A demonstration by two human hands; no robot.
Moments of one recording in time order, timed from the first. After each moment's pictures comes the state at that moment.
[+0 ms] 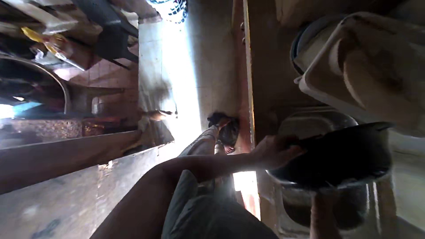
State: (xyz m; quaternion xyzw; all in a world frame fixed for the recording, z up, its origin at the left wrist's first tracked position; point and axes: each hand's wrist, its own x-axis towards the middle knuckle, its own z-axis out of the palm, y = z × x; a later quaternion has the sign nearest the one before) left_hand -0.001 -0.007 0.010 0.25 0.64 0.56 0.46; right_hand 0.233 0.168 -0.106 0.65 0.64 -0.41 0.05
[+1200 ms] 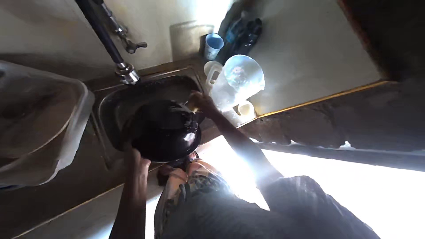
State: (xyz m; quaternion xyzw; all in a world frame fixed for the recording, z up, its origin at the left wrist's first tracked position) left_hand 0.049 0.079 -0.055 0.19 0.60 0.42 0.65; right_hand 0.330 0.082 -0.047 0.71 0.29 -0.49 -0.43
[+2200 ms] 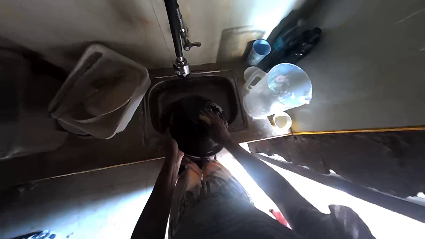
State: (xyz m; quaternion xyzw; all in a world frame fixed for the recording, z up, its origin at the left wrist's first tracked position) left_hand 0.056 0.056 -0.041 0.21 0.65 0.44 0.58; right_hand 0.233 0.037 -0.045 0.65 0.60 -0.35 -0.30
